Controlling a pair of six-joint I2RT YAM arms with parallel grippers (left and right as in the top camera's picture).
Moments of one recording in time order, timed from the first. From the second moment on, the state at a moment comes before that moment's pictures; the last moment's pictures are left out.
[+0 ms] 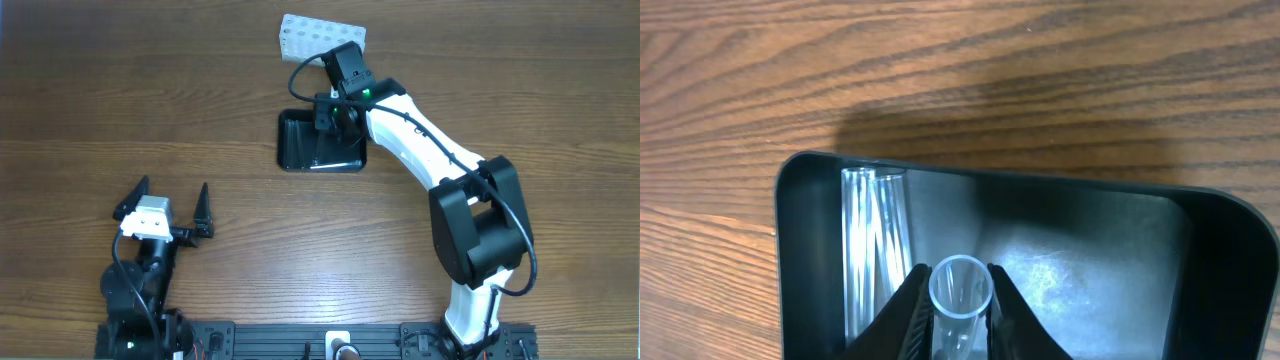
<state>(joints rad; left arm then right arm) 0.08 0.01 0.01 -0.06 0.19 0.01 0.46 2.01 1.48 -0.58 -0.13 0.50</state>
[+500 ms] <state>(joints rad) 0.08 0.01 0.01 -0.06 0.19 0.01 0.46 1.97 1.47 -0.58 -0.10 0.45</state>
